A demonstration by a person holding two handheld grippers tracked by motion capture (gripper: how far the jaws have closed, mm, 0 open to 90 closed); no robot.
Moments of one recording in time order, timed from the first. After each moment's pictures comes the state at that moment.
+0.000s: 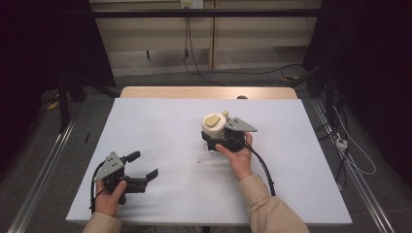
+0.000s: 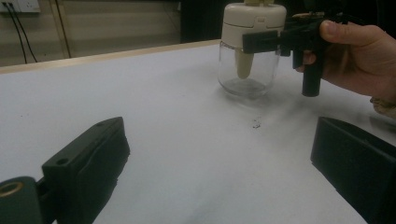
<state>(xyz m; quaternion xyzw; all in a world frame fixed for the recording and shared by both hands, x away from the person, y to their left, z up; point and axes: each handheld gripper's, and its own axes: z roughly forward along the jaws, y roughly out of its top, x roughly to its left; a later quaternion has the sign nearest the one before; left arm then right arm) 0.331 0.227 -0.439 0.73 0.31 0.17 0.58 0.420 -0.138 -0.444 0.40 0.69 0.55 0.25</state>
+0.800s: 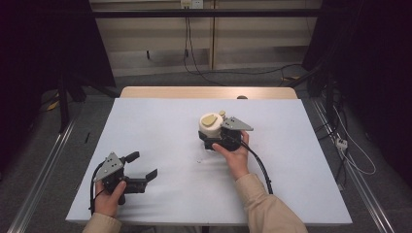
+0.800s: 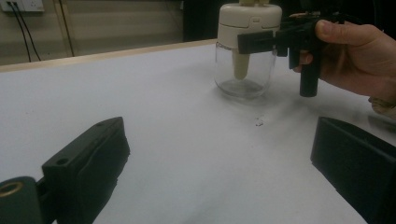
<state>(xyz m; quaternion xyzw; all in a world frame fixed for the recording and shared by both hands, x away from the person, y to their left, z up) 0.330 0.228 -0.440 0.73 0.31 0.18 0.58 0.425 -0.128 -0.446 0.40 0.69 0.55 0.25</state>
